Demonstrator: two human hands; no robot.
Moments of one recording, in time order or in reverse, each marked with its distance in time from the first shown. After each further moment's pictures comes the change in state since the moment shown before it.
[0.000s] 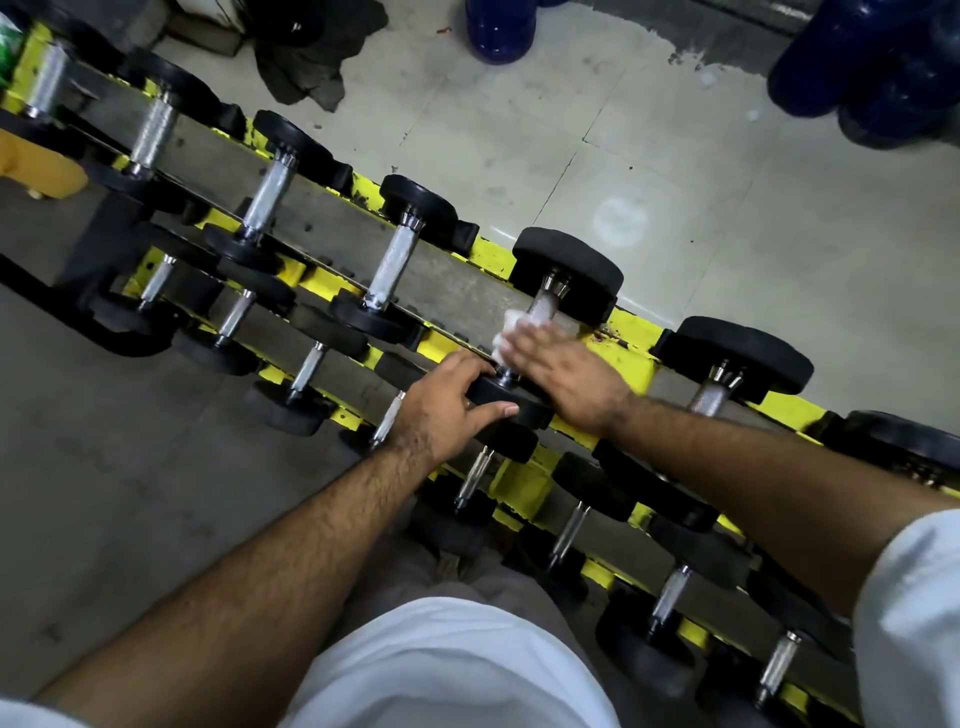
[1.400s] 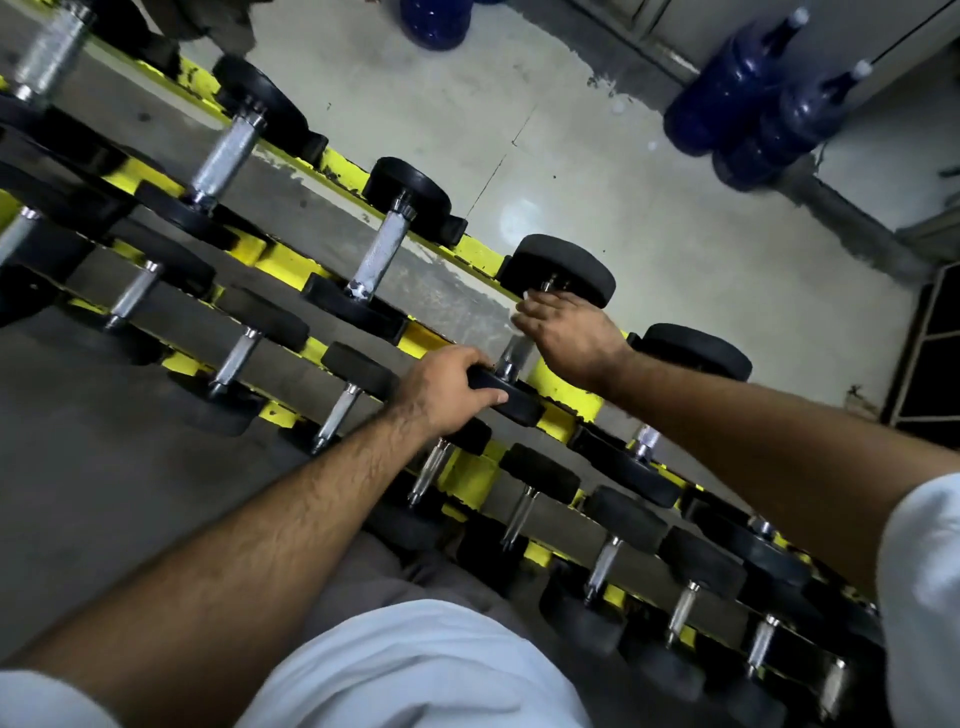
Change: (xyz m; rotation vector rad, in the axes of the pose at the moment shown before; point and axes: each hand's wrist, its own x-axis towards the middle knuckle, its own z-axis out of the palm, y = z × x) left_hand 0.021 -0.018 -0.022 -0.165 -0.180 -0.062; right_hand 0.047 -0.012 -0.074 -0.315 -0.288 0.245
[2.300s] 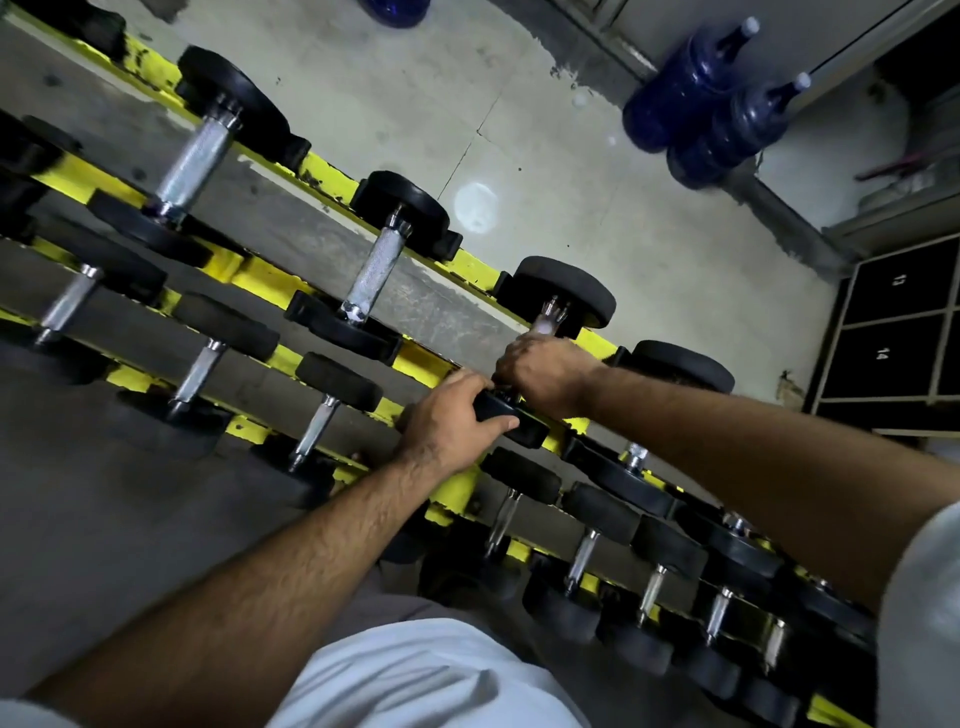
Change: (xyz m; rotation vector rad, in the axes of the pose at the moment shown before) left_hand 0.003 -0.014 0.006 -0.149 -0.029 0.040; right_hand 0.027 -0.032 -0.018 -0.064 -0.256 -0.172
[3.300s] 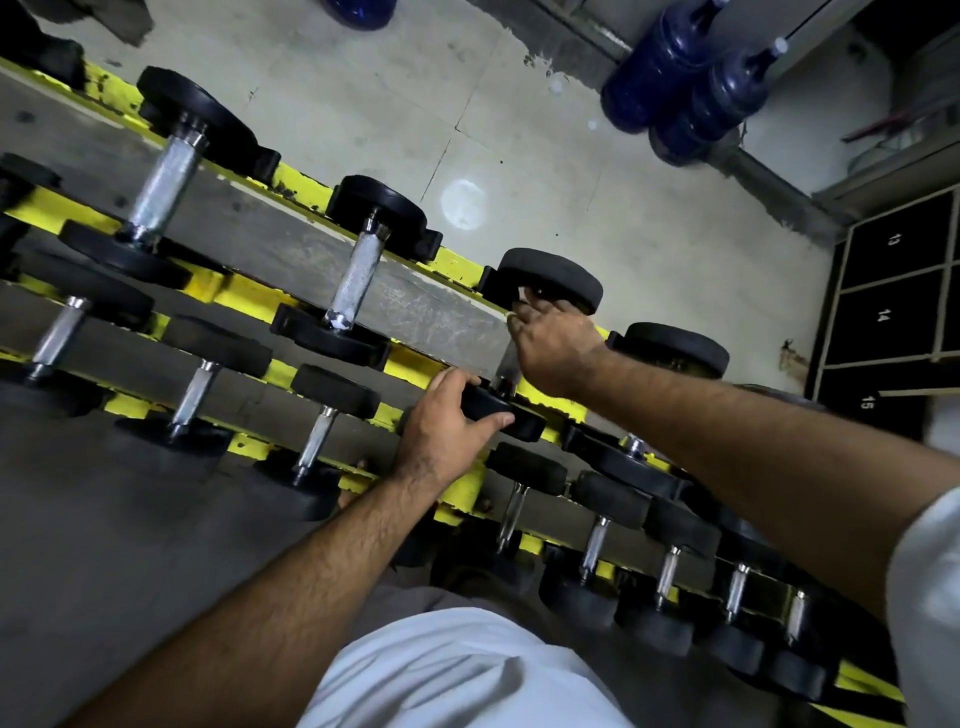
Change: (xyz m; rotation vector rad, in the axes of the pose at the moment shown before) left_hand -0.007 -0.005 0.008 -0.061 0.107 -0.002; right_hand -0.007 0.011 -0.010 0.108 -0.041 0.429
